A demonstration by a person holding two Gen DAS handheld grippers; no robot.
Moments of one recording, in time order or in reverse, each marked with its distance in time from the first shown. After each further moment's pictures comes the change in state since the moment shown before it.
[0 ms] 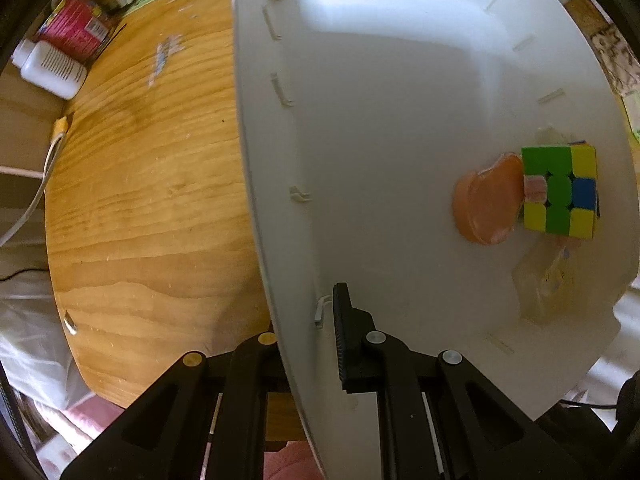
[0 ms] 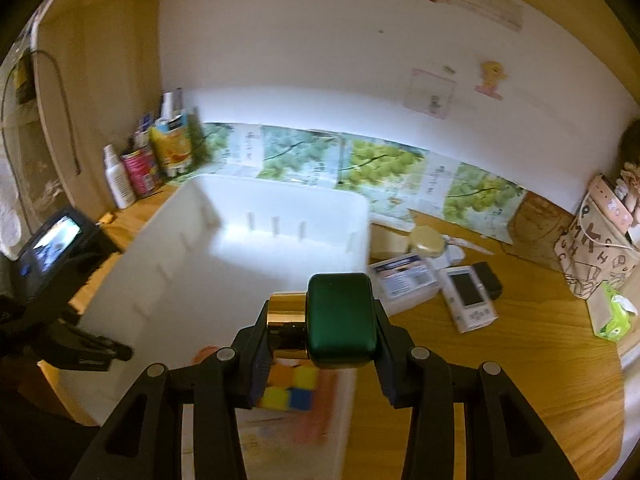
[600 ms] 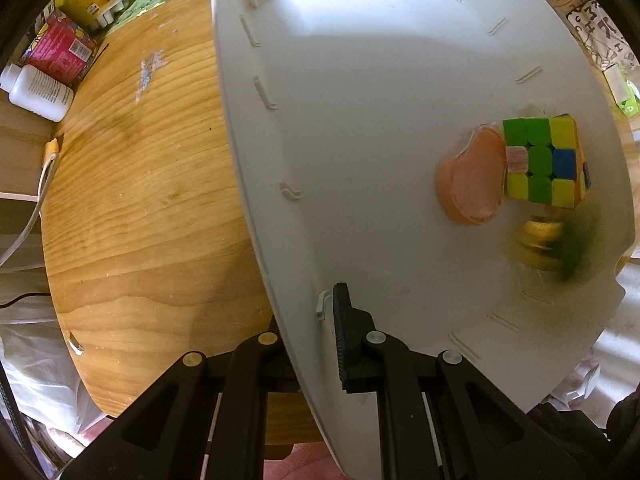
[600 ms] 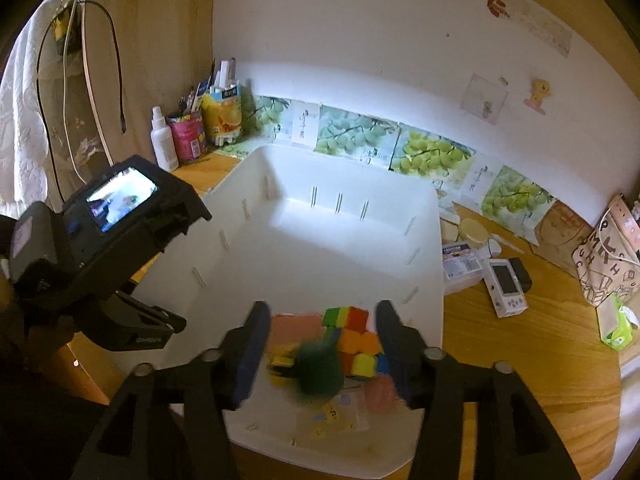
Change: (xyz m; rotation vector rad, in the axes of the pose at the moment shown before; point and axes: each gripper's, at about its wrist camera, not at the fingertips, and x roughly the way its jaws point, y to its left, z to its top) left arm -0.002 0.002 -0.011 0.074 -0.016 -0.016; right arm -0.018 0.062 -0.011 -0.085 0.054 0.037
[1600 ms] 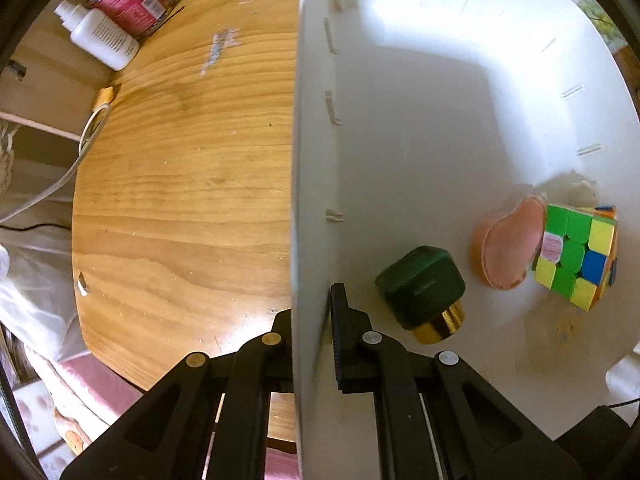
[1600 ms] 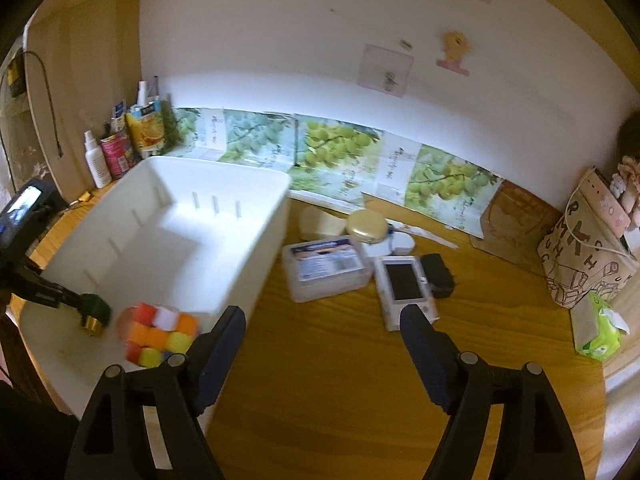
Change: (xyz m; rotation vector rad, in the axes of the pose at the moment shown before) left arm -0.007 0.000 0.008 -0.285 0.003 0.126; right arm 0.027 -0.169 -0.010 0.041 -0.010 -0.032
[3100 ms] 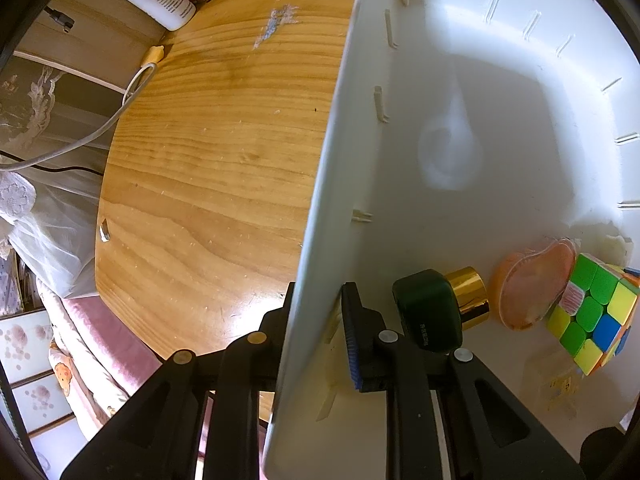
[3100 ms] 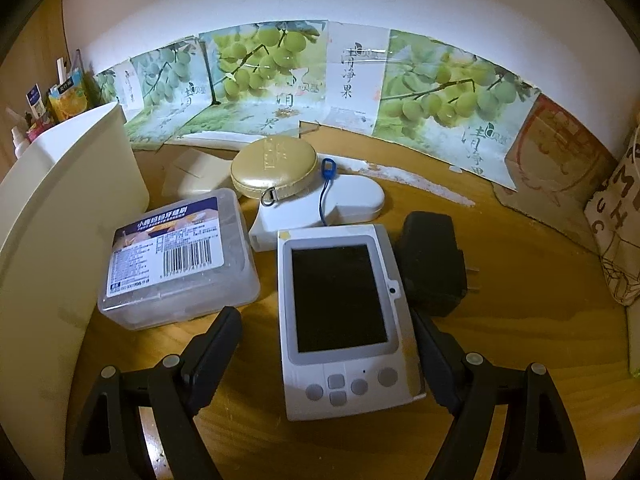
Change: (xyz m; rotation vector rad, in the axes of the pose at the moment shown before) left arm 0.007 -0.007 0.013 -0.190 0.062 0.126; right arm 0.162 -0.082 -0.007 0.060 0.139 0.030
